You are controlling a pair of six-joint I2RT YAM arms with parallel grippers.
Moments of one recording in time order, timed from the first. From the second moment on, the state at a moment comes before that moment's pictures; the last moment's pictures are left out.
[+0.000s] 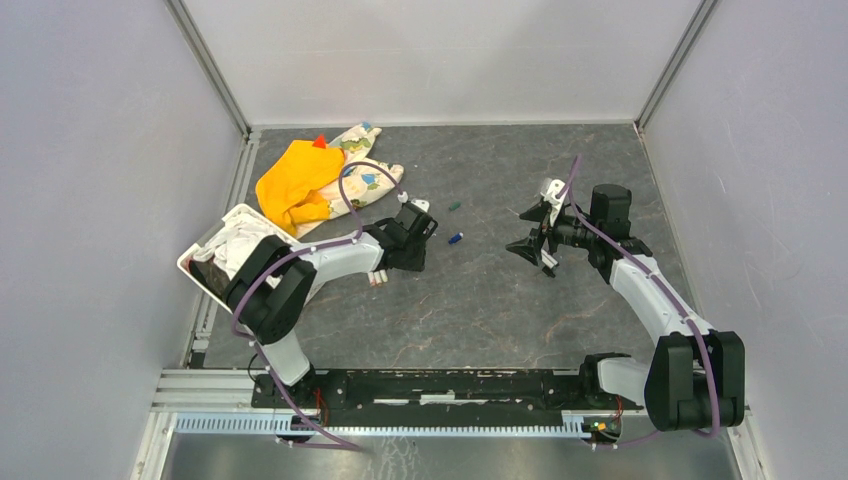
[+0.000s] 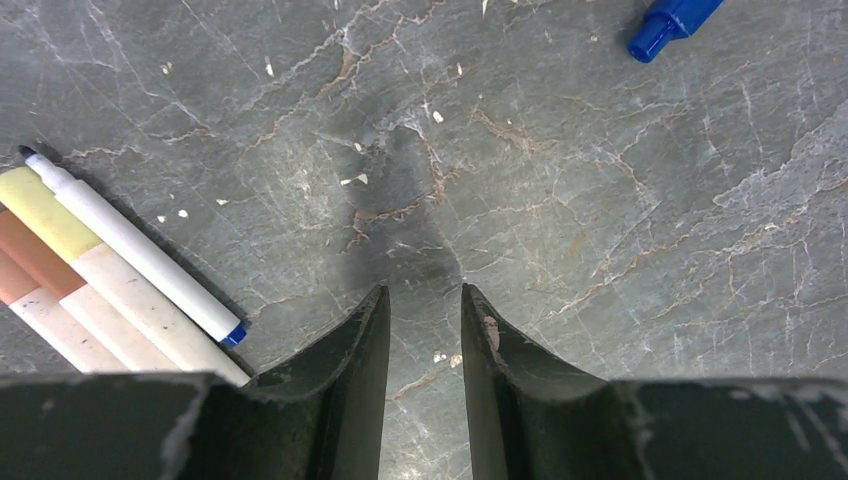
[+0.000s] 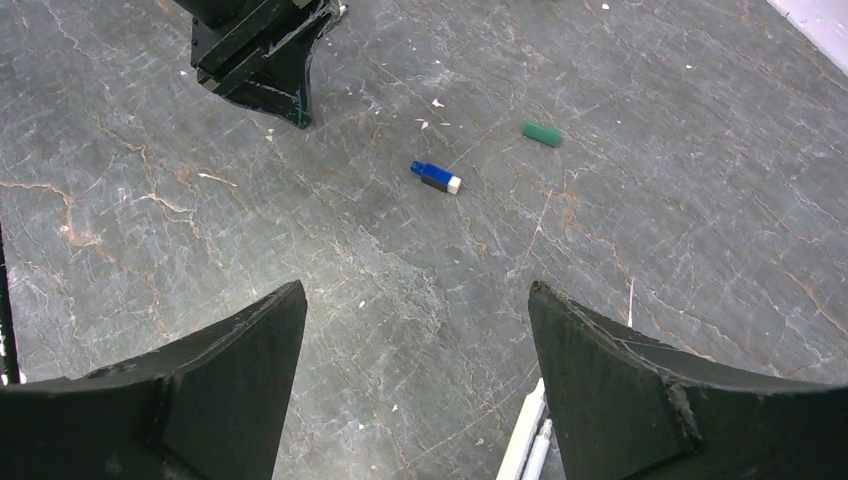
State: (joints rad) left arm -0.72 1.73 1.00 -0.28 -0.19 -0.44; right arm 0.06 1.19 0.70 -0.06 -0.98 -0.51
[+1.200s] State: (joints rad) left arm -0.62 1.79 1.08 -0.38 -0.50 -0.52; right arm 0.06 1.19 0.70 -0.06 -0.99 -0.51
